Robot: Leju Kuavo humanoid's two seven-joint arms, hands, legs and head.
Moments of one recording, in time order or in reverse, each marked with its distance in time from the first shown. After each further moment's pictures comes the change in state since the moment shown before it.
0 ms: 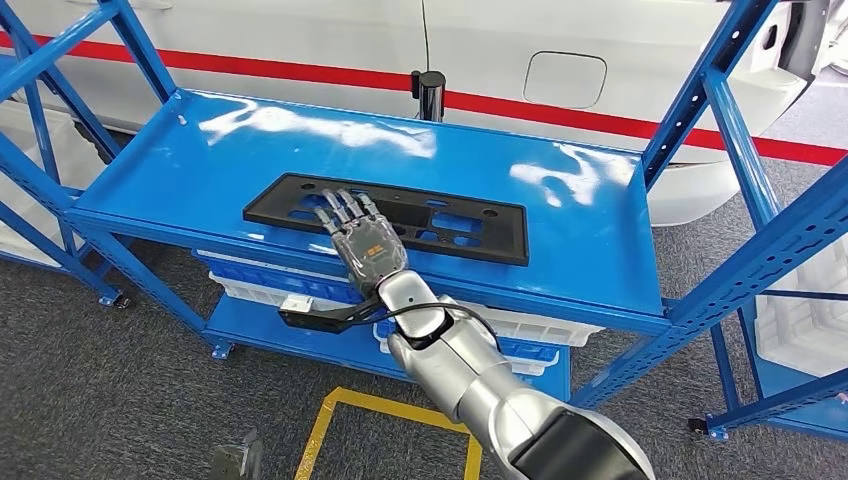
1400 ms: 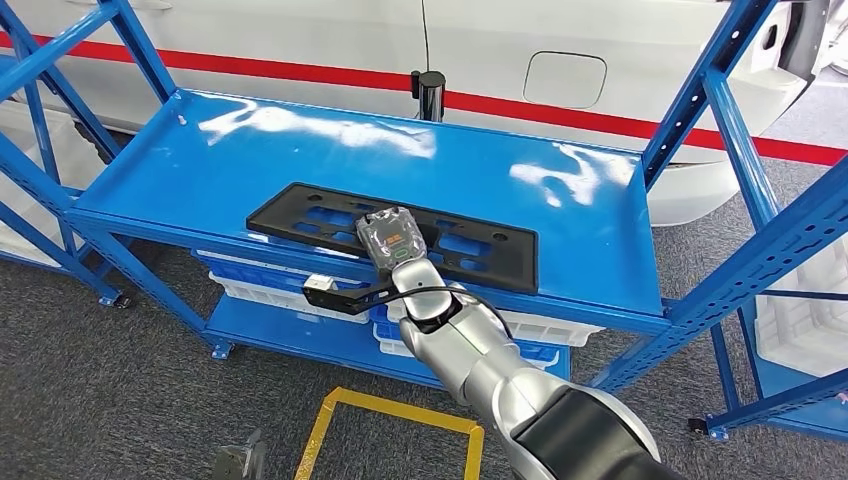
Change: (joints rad) left arm 0.002 -0.003 0.001 0.000 -0.022 -0.013 0.001; right arm -0.079 -0.013 -0.017 0.132 0.003 0.072 0.103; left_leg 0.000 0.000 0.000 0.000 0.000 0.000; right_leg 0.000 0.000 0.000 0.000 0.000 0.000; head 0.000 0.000
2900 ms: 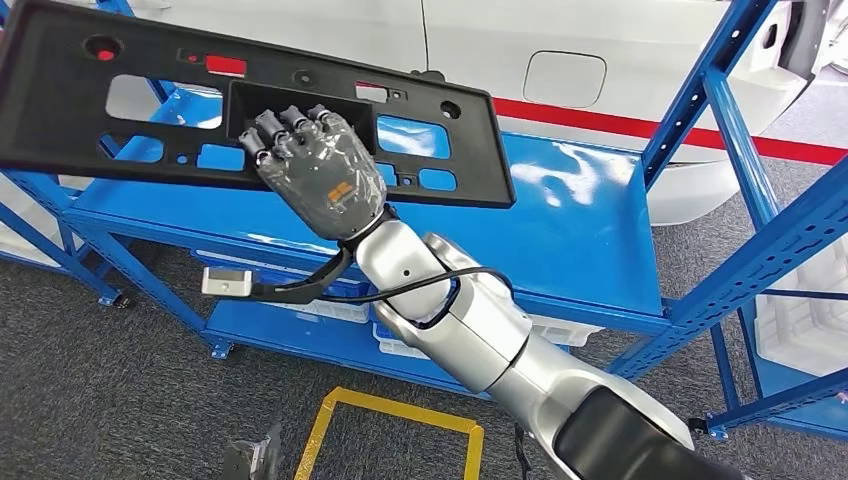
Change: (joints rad) left arm -0.008 -0.030 -0.002 -0.006 0.014 -0.134 -0.010; right arm -0.010 -0.138 0.323 -0.790 -0.005 -0.106 -0.047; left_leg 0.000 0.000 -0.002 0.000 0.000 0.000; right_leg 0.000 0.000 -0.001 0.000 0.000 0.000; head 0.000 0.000
